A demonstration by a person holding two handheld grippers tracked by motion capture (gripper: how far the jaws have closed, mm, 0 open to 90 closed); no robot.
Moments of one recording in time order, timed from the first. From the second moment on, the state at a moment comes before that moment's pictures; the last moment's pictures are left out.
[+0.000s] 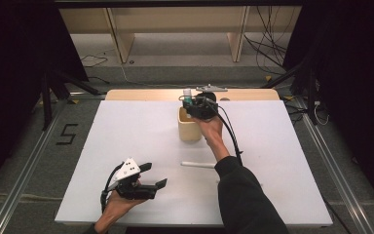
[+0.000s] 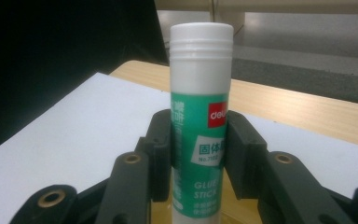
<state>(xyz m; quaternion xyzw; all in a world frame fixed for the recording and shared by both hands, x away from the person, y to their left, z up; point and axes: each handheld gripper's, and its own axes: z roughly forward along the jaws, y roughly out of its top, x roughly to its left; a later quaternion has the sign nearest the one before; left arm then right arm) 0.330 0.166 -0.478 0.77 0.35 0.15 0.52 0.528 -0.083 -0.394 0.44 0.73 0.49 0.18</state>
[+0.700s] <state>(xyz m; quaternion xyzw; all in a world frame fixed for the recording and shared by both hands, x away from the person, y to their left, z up) 0.330 0.166 -0.478 0.77 0.35 0.15 0.52 0.527 -0.073 -0.407 0.45 0.74 0.47 0.17</state>
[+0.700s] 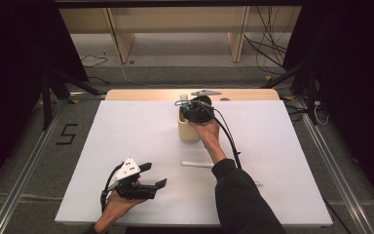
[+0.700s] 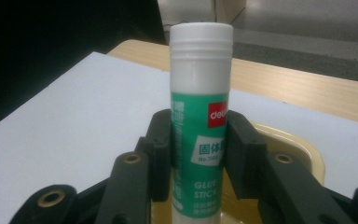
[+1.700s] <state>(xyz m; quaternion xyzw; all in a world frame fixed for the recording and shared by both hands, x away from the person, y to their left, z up) 0.330 0.166 -0.478 0.77 0.35 0.15 0.52 0.502 -0.117 -0.376 0.40 0.76 0.48 0.16</state>
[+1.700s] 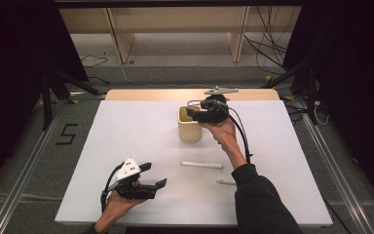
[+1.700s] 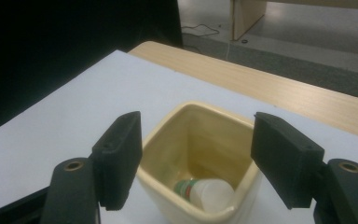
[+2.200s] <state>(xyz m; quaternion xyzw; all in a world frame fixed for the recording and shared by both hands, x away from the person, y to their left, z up) 0.331 0.167 -0.479 0.77 0.35 0.15 0.52 0.468 -0.145 -0.374 0.34 0.81 0.45 0.14</state>
